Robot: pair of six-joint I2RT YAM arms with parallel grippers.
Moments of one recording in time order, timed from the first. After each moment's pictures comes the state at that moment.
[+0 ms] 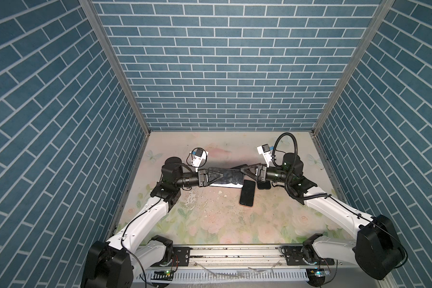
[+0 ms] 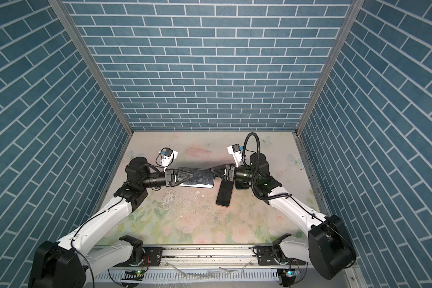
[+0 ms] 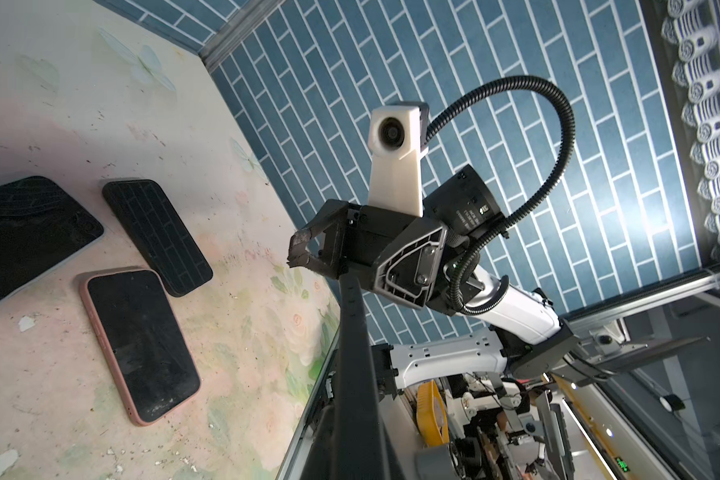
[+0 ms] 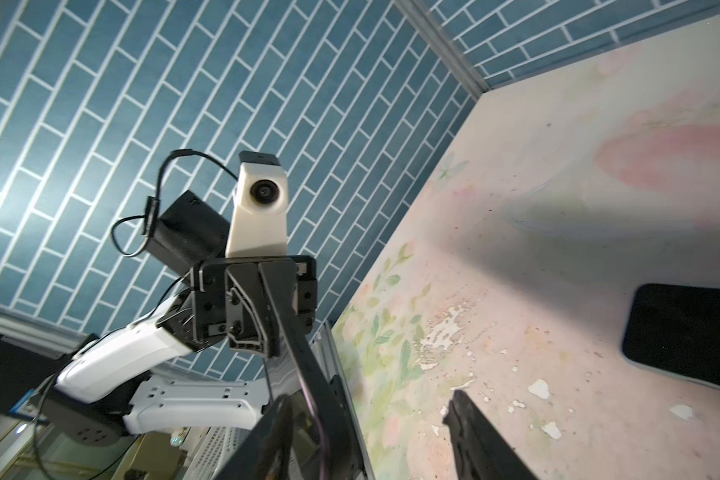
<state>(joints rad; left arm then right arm) -0.33 1.06 0.67 0.21 1.08 -0.84 0.55 1.24 0.75 0.36 -0.86 0.77</state>
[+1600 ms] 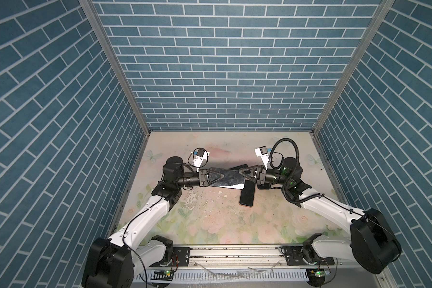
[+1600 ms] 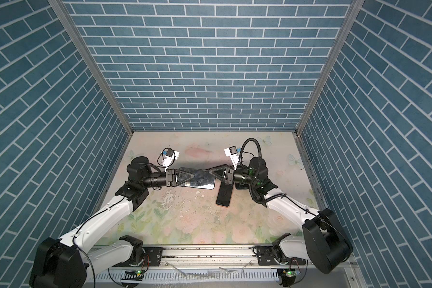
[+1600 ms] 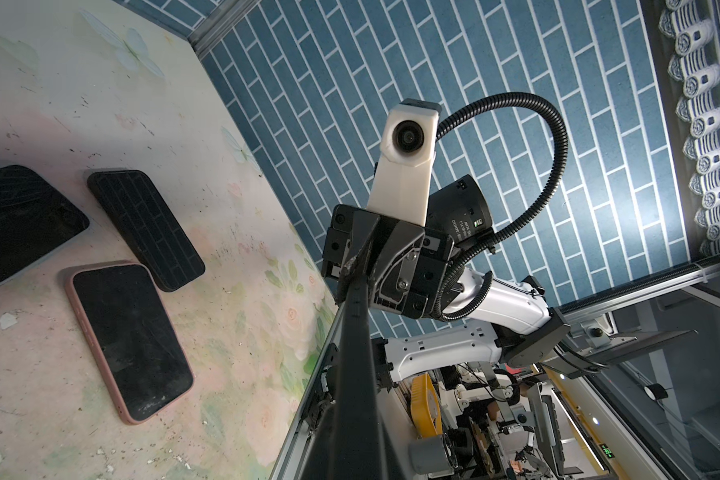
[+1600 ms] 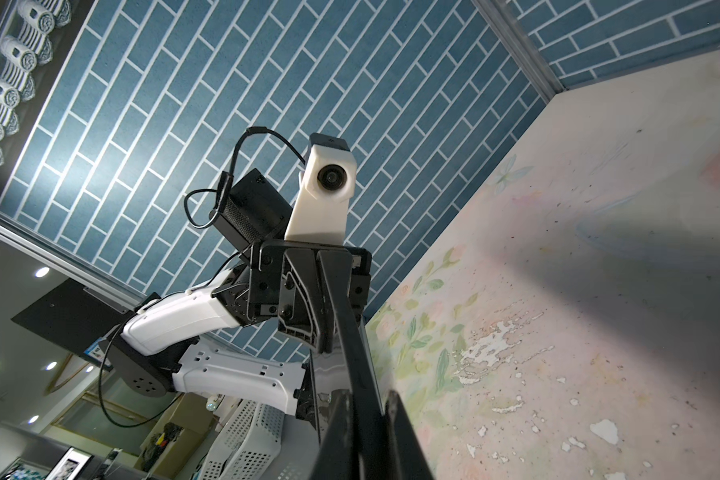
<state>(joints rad) -0.34 1.09 0.67 0.26 1.08 -0.88 0.58 1.25 0.68 0.57 -0.86 0.80</state>
